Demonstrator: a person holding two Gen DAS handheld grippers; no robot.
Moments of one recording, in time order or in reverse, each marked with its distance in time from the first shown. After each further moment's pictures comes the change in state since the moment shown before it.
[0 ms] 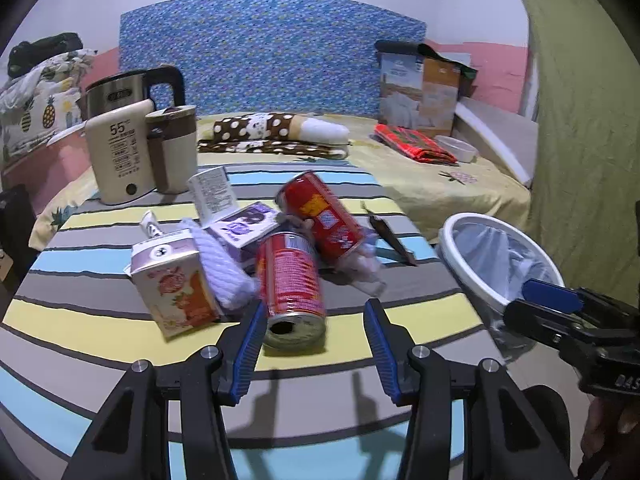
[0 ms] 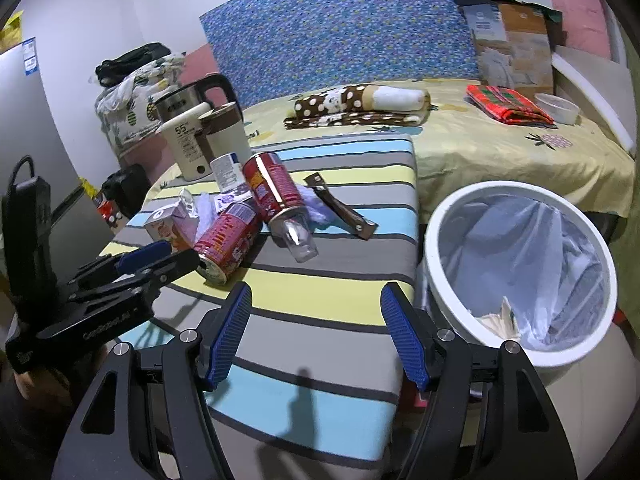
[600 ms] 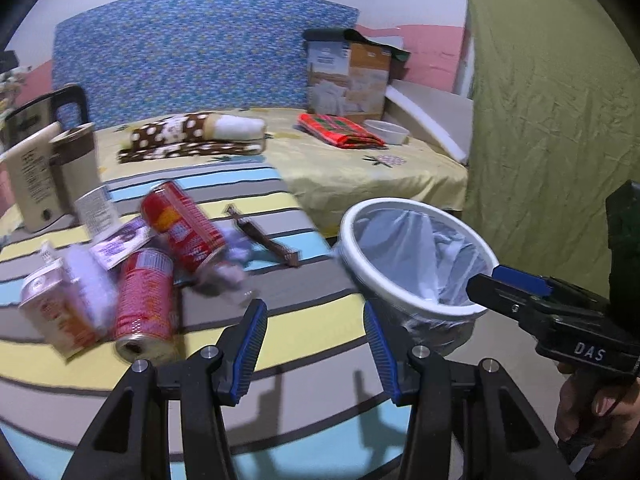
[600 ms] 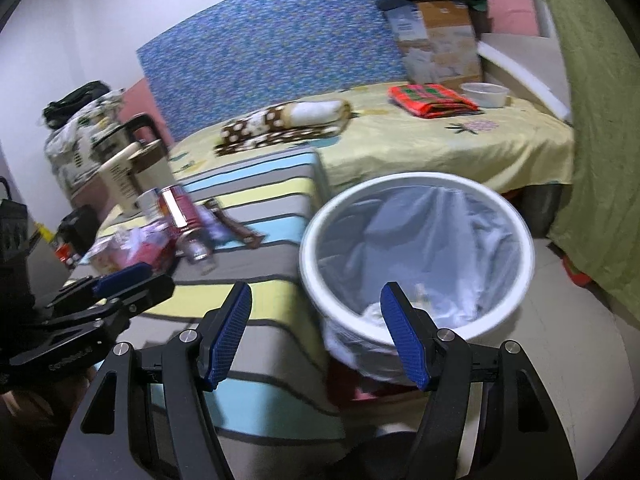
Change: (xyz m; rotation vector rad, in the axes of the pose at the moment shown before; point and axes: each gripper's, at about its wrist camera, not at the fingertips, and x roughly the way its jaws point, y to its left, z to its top) left arm 0.007 -0.079 0.002 0.106 0.028 -0.201; right arm -0.034 -0.054 -0.009 0.125 -0.059 -0.156
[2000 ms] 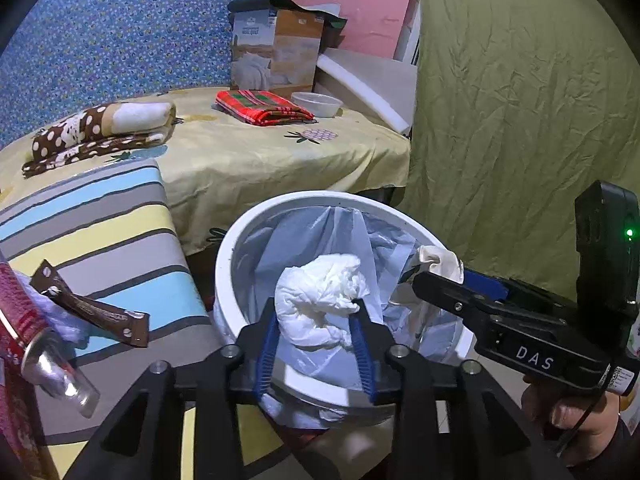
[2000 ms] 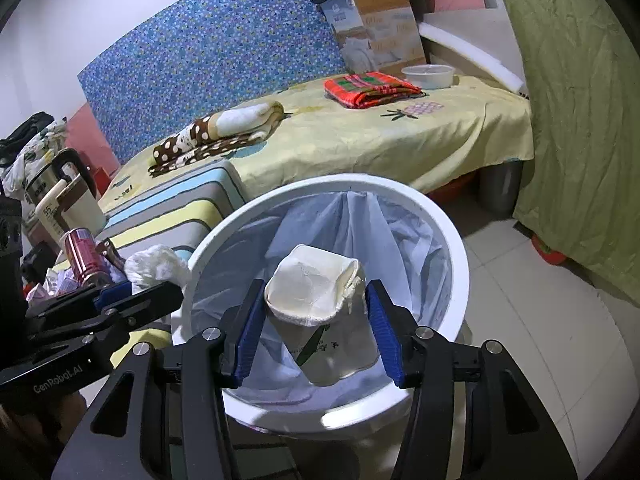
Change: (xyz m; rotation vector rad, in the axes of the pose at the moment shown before) left arm 0.125 -0.081 0.044 0.106 0.101 -0.246; right arm 0.025 -0.089 0.013 0.141 -0.012 -0.157
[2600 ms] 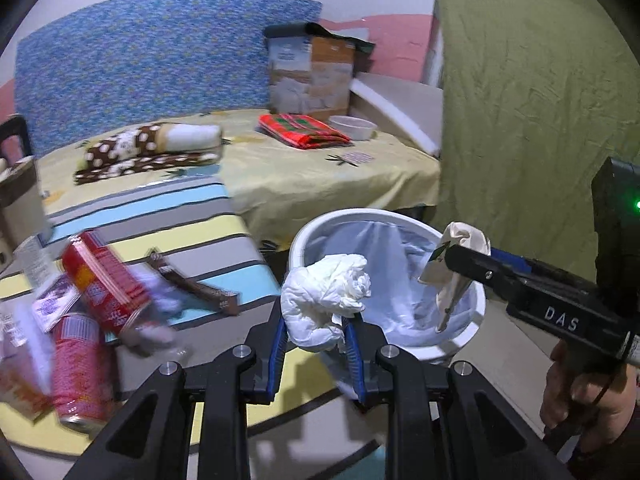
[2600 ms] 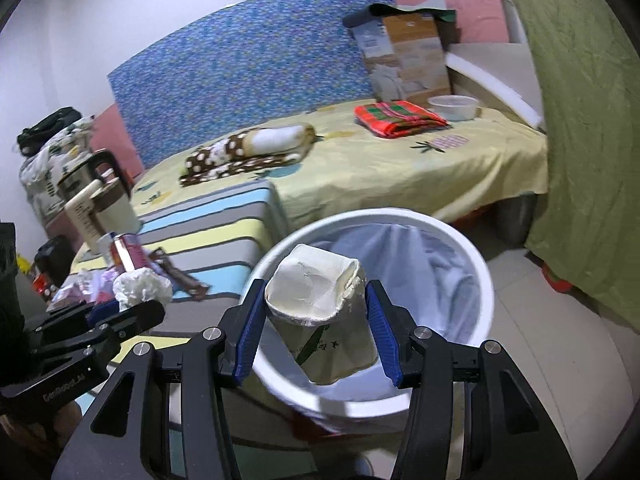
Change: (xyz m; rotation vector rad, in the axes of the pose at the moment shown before) left arm -0.066 0.013 -0.013 -0.014 -0.074 0.122; right arm -0.018 0.041 0.005 -0.060 -0.063 0.025
